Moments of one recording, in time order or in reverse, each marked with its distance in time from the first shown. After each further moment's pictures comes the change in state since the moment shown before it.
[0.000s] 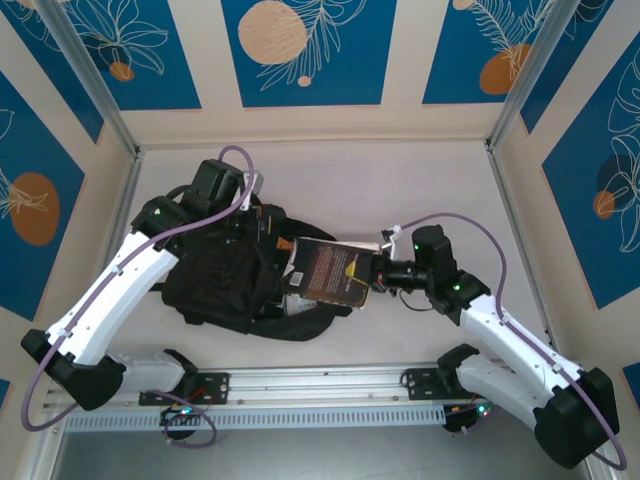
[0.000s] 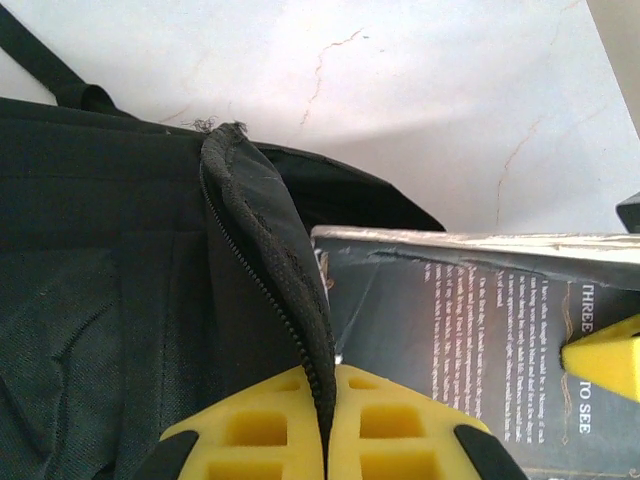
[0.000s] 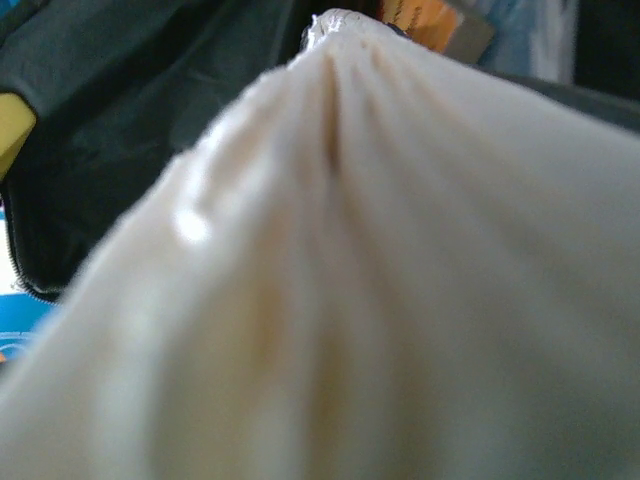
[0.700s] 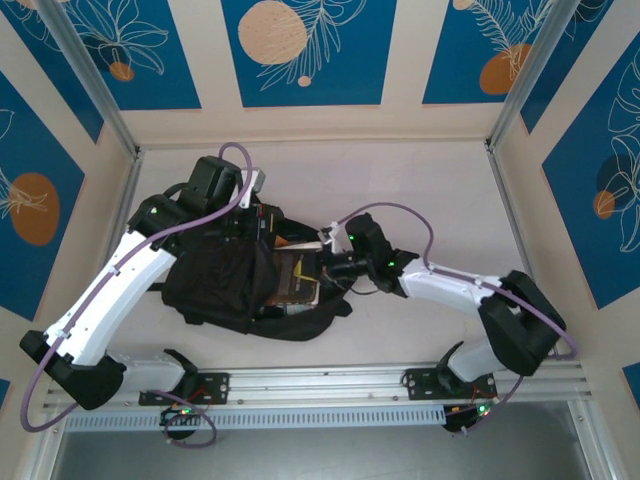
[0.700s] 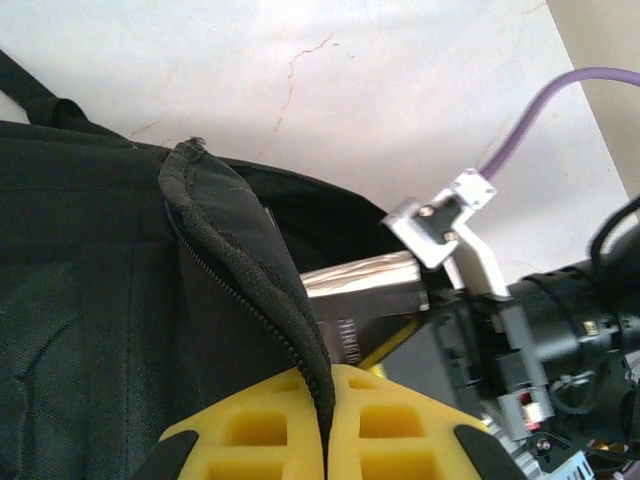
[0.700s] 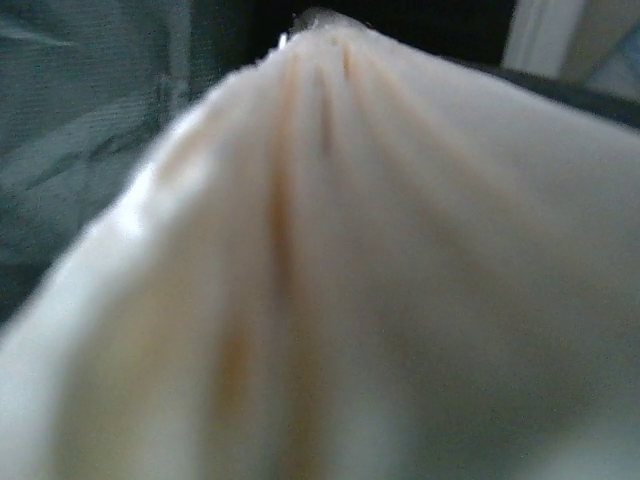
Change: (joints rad) left arm 0.000 0.002 0.030 0.000 0.045 0.018; right arm 0.257 0.567 0.201 0.348 0.044 0.118
